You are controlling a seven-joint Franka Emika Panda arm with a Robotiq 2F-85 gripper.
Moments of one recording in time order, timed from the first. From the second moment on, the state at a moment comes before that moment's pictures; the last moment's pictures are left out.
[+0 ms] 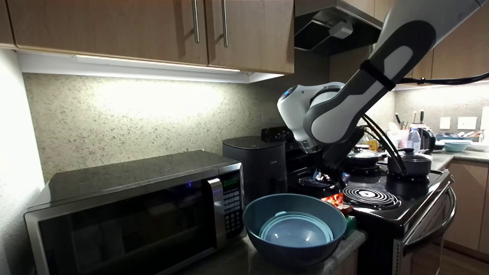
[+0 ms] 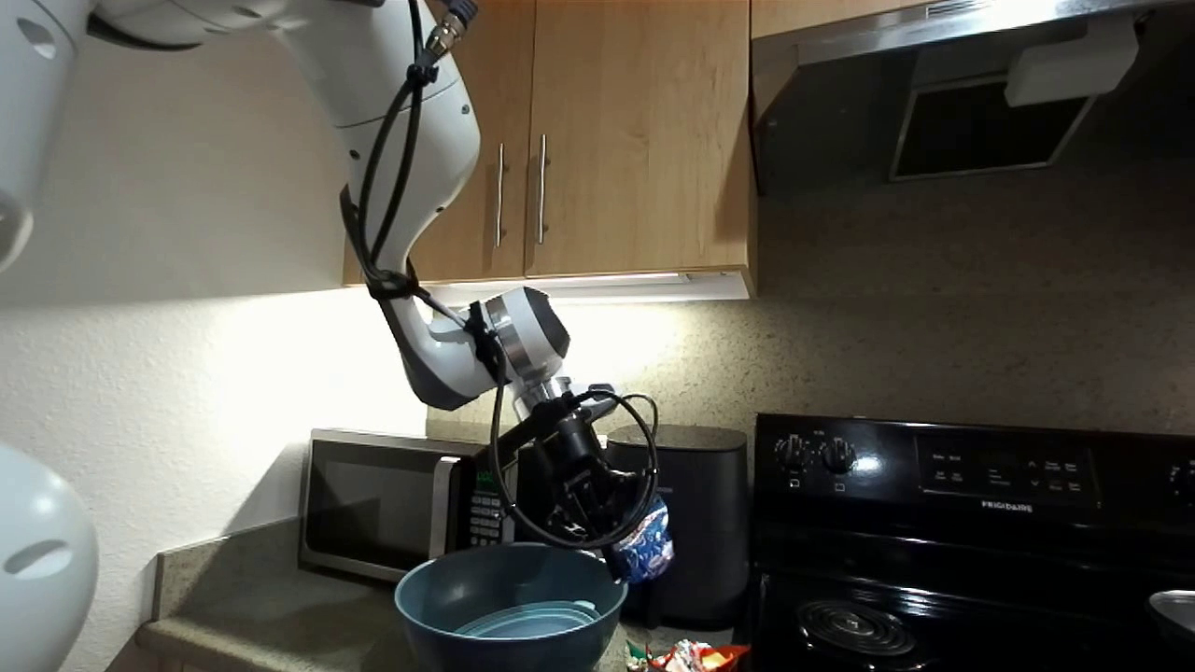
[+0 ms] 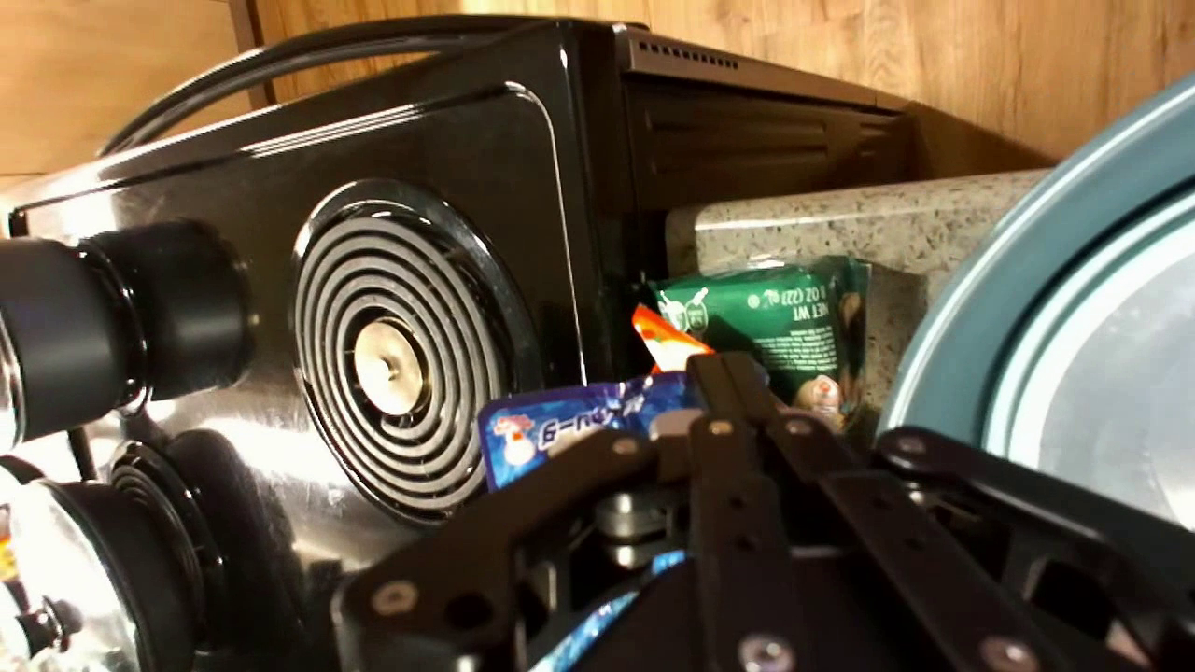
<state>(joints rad) 0.10 0.08 -0.09 -2.20 -0.63 2.03 0.53</state>
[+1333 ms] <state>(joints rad) 0.01 0.29 -0.11 -2.12 -0.52 2.15 0.46</state>
